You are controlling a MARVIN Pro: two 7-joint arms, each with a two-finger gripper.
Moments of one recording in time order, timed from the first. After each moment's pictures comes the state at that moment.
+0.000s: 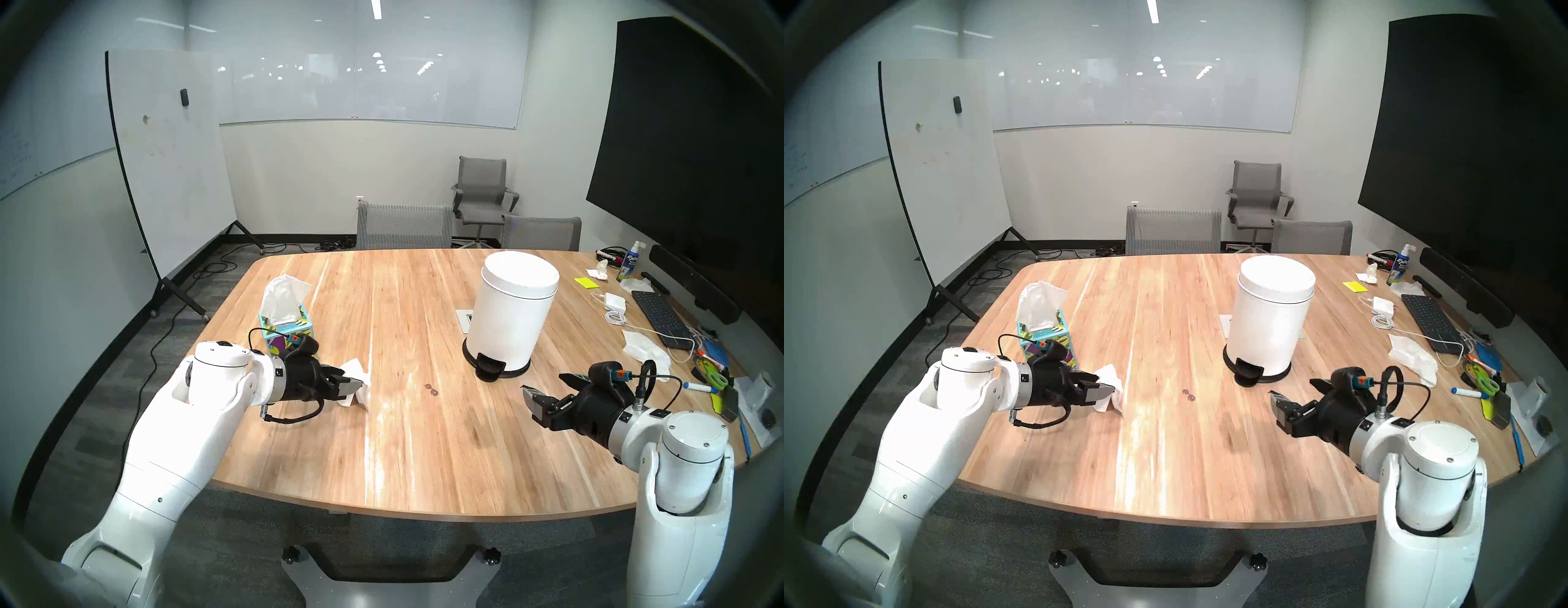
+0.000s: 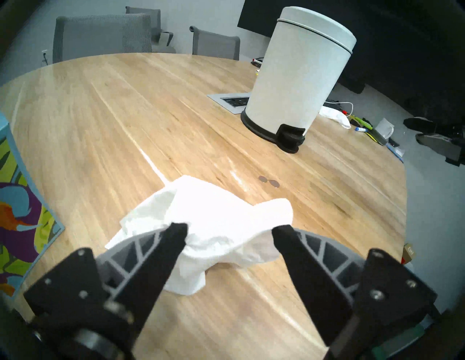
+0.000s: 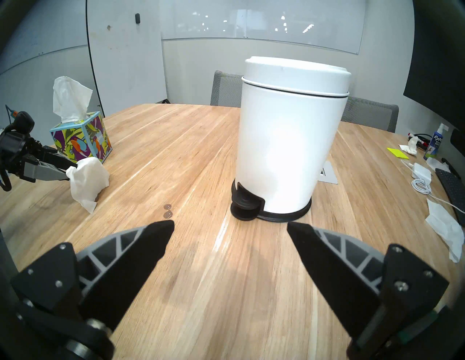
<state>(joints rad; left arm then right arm) 1.41 -1.10 -1.44 -1.68 -0.34 0.79 -0.76 -1.92 -1.54 1.99 -2.31 -0.18 0.71 0.80</state>
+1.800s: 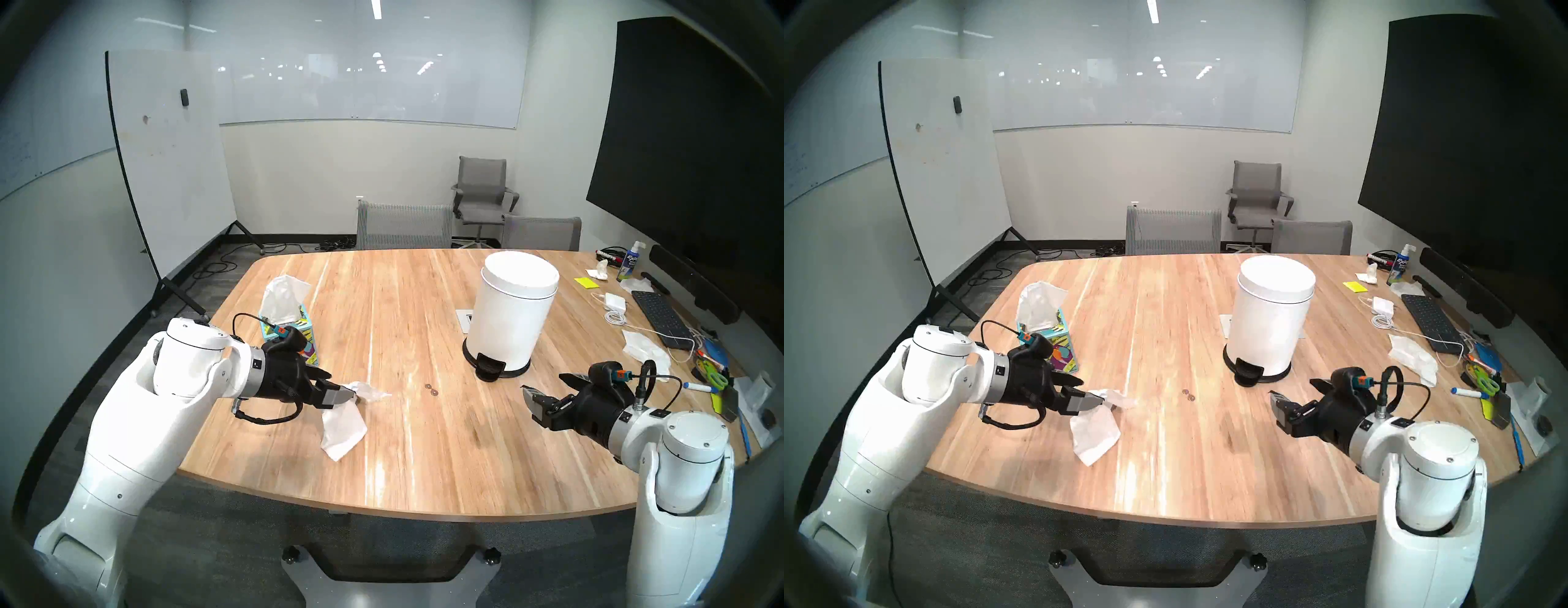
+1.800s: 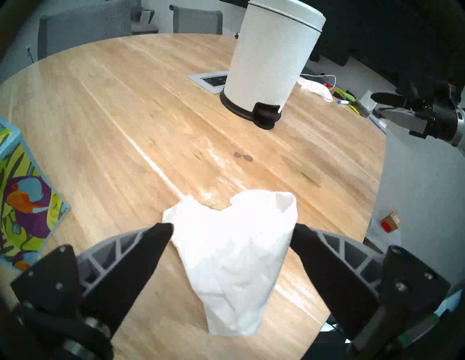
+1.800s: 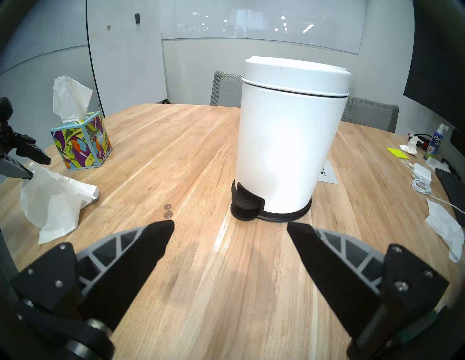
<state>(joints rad) 1.43 -0.95 -1.42 -1.84 -0.35 0.96 -0.81 -1.92 -1.54 1.99 -2.31 -0.18 0.71 0.80</state>
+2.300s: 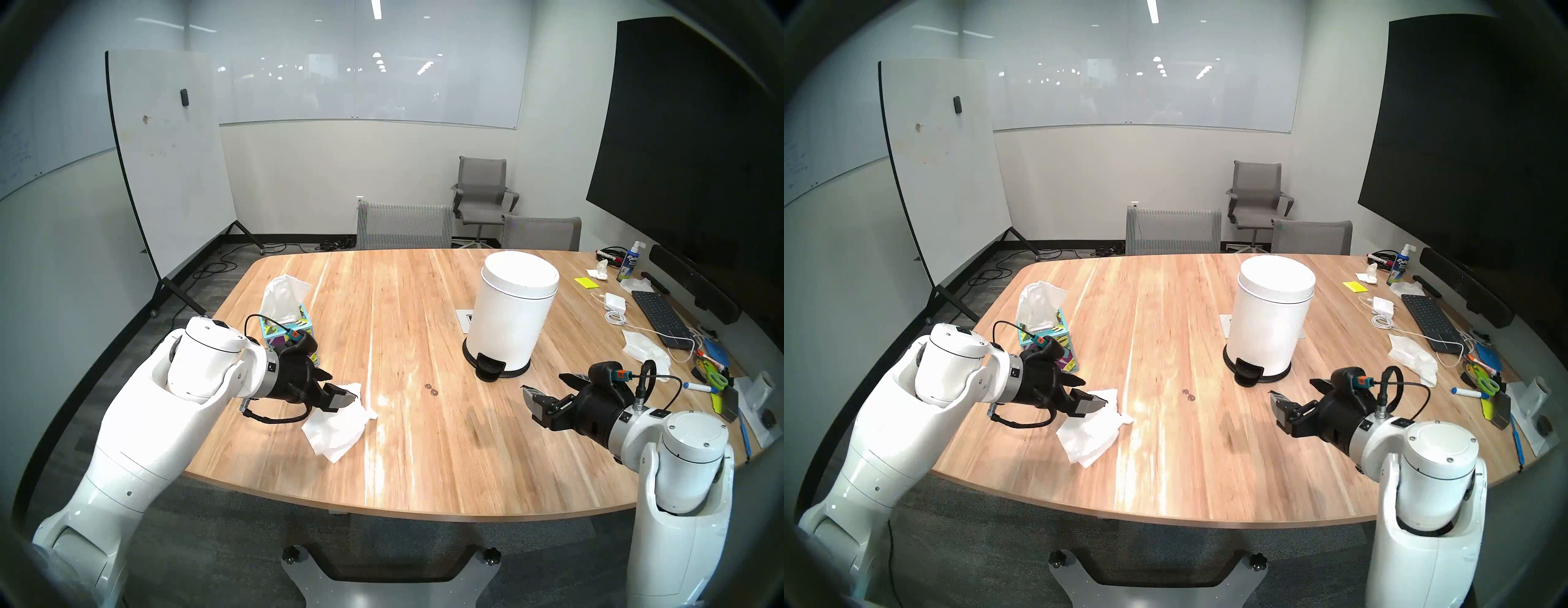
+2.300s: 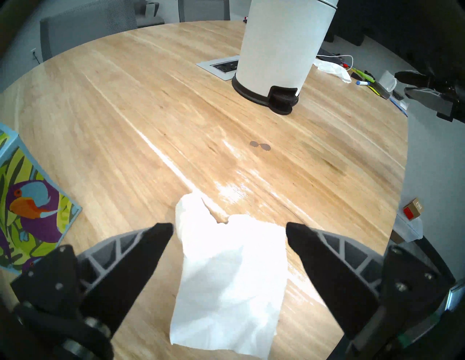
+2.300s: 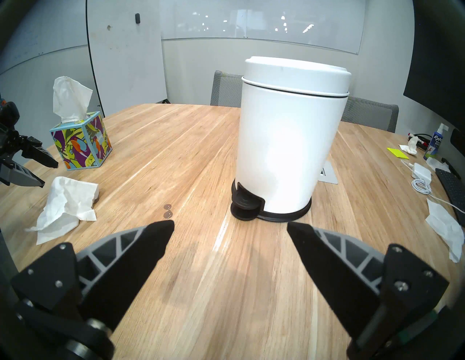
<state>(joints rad) 1.38 -0.96 -1.36 -1.81 -0.31 0.96 -0.75 -1.92 -1.54 1.99 -2.31 -0.18 0.71 0.80</state>
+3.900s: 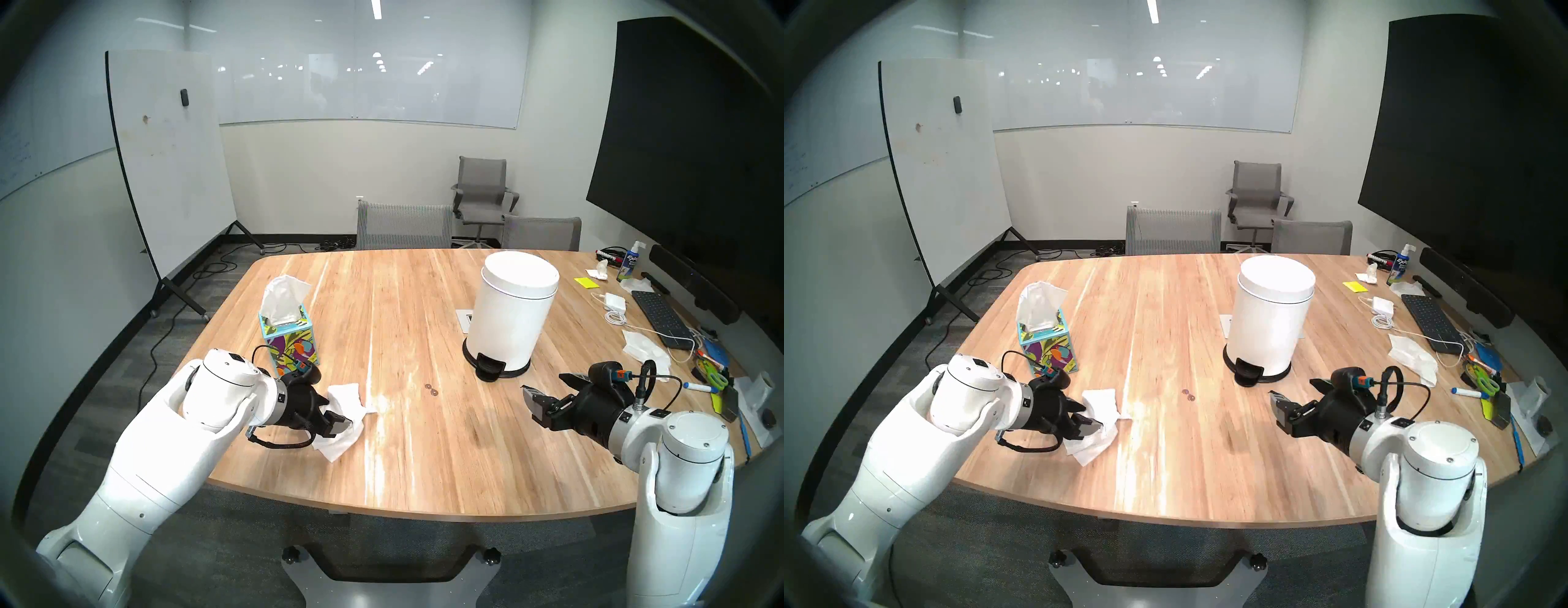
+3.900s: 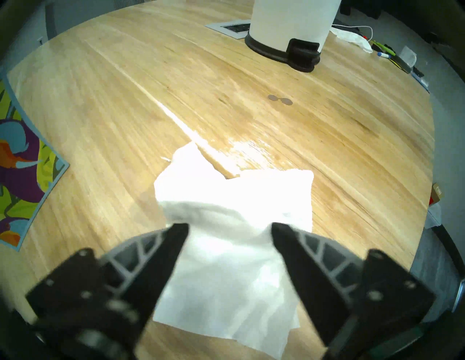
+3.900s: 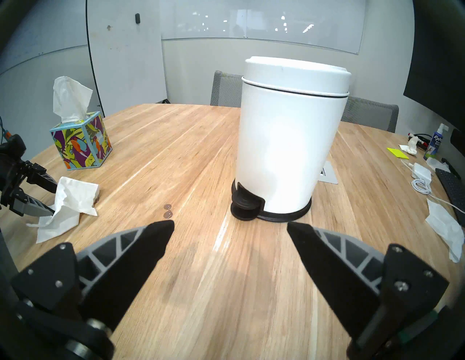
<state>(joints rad) 1.45 -0.97 -1.30 -1.77 -0.24 0.88 -0.66 -1.92 -1.54 1.99 -2.31 -0.18 0.71 0.80</state>
